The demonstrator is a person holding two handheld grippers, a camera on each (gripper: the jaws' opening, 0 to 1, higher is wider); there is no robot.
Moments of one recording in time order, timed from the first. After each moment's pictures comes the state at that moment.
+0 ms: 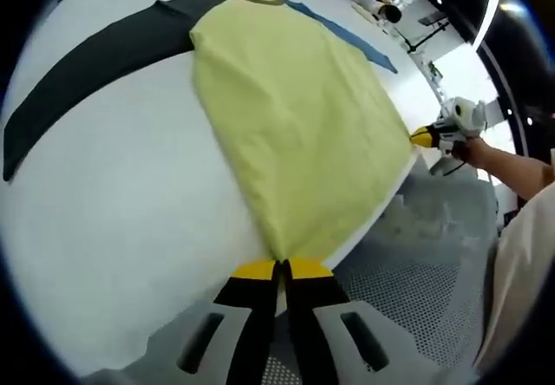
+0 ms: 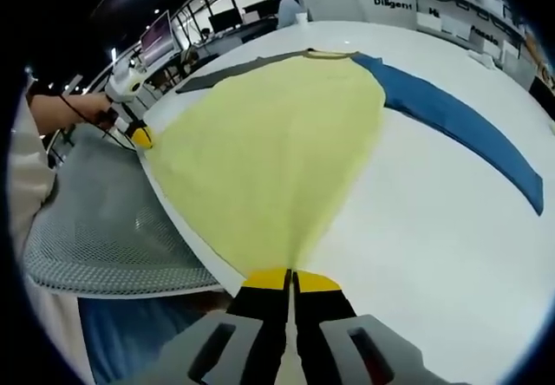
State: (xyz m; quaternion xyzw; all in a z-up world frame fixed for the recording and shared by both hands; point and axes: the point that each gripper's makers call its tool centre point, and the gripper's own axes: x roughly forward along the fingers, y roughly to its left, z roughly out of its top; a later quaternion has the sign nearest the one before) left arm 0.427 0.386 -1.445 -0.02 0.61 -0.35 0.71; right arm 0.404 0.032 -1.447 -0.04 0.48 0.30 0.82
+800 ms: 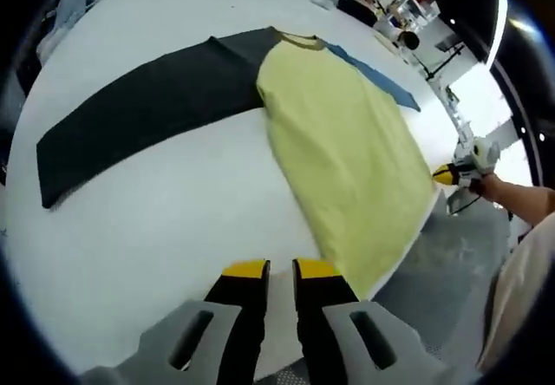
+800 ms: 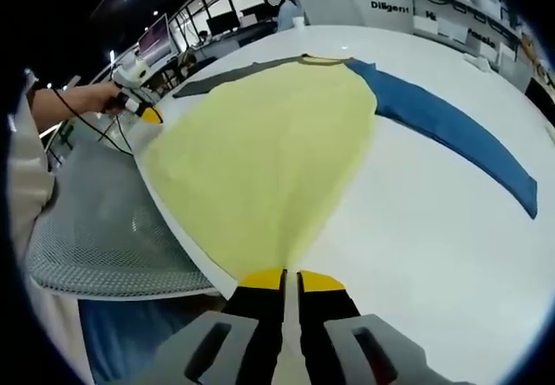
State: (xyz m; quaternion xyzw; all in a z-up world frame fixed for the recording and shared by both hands) left arm 0.515 0.435 -1.427 -0.01 0.55 -0.29 0.78; right arm 0.413 0.026 -1.440 -0.04 0.47 0.29 0.83
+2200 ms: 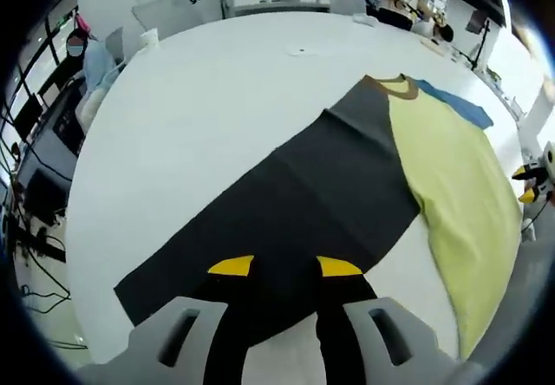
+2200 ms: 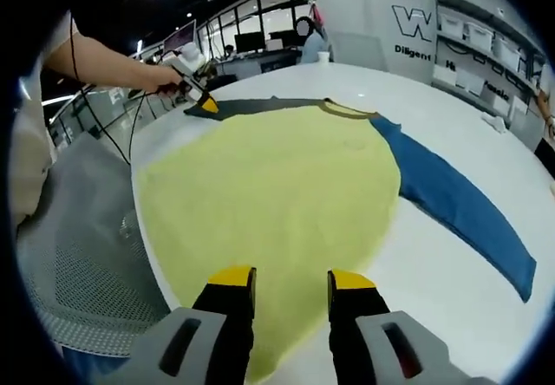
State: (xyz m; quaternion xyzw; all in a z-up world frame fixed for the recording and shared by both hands) left arm 0.665 0.487 -1.436 0.12 0.48 -0.20 0.84; right arm 0.473 0.071 -1.426 -0.10 0.38 0.34 0.86
